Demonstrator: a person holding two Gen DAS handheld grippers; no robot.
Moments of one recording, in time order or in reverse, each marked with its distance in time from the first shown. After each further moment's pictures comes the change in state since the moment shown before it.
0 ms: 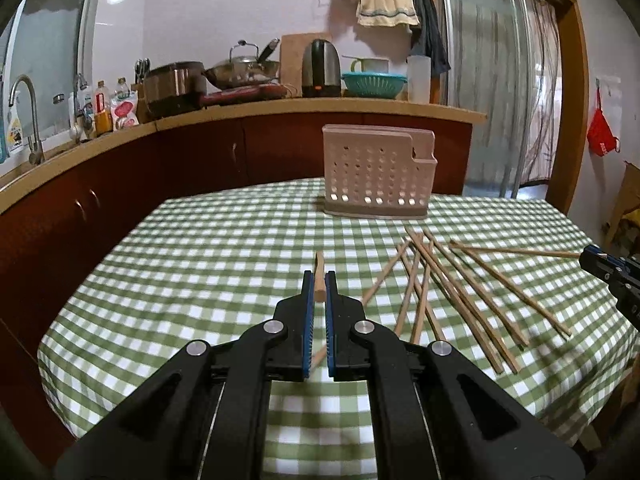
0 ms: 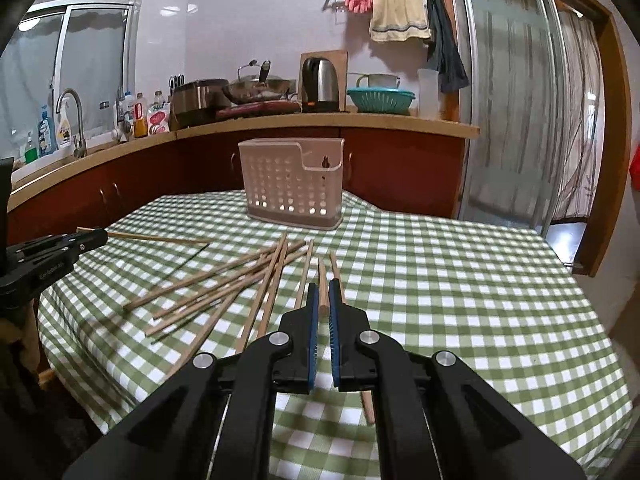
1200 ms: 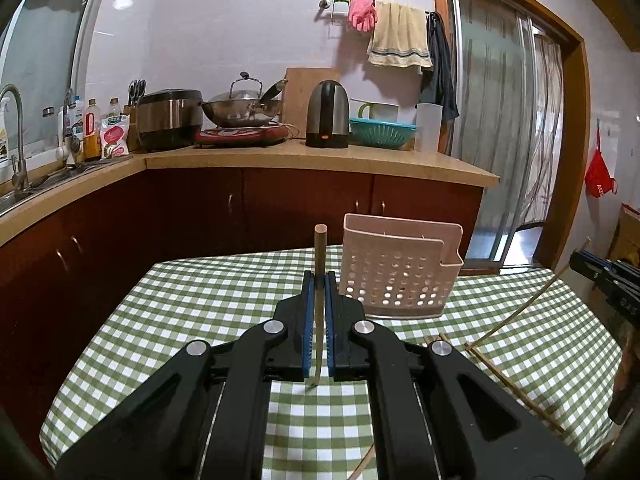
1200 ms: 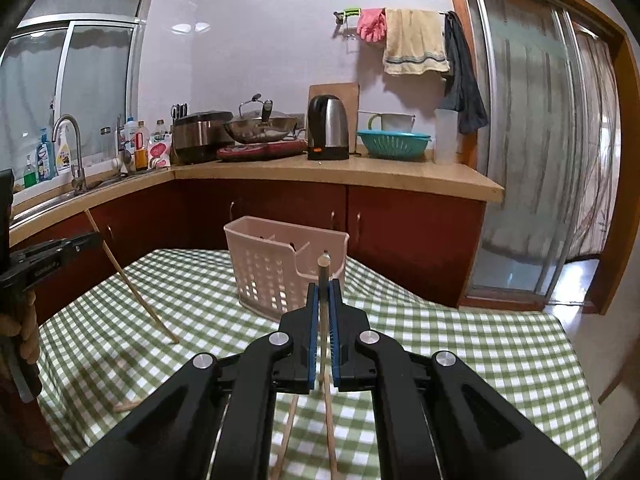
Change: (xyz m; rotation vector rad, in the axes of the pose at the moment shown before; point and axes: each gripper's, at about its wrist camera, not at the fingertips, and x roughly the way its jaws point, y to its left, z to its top) left arm 0.046 0.039 0.105 -0.052 -0.102 -0.057; right arm 0.057 -0.006 0.112 -0.034 -0.093 0.040
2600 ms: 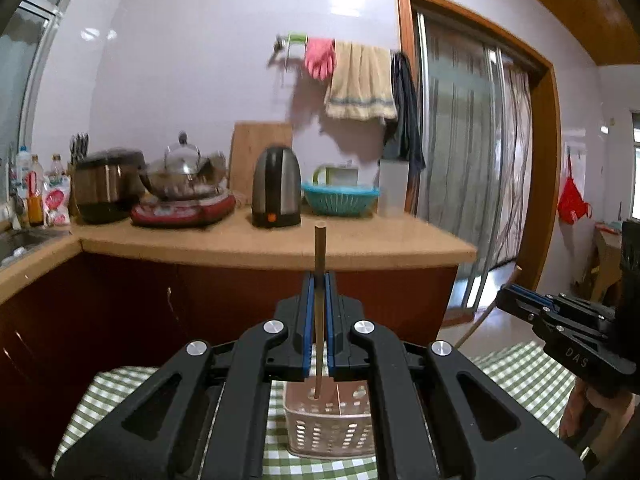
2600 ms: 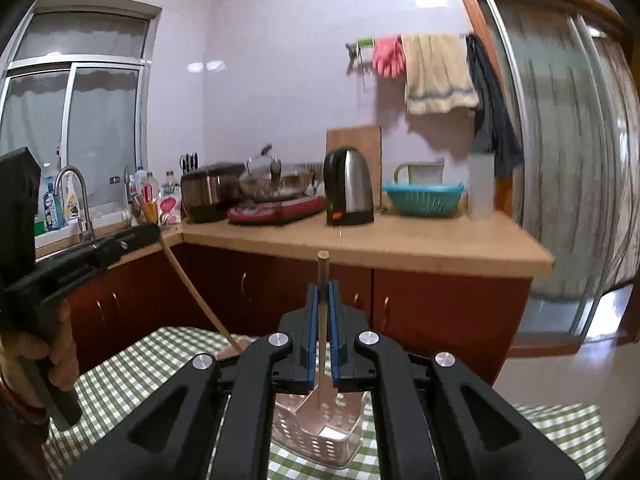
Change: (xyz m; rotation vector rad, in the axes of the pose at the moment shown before) left arm 0.108 -0.049 0.128 0.051 -0.136 -0.145; right arm 0.091 -0.015 0.106 0.048 -0.114 0.124
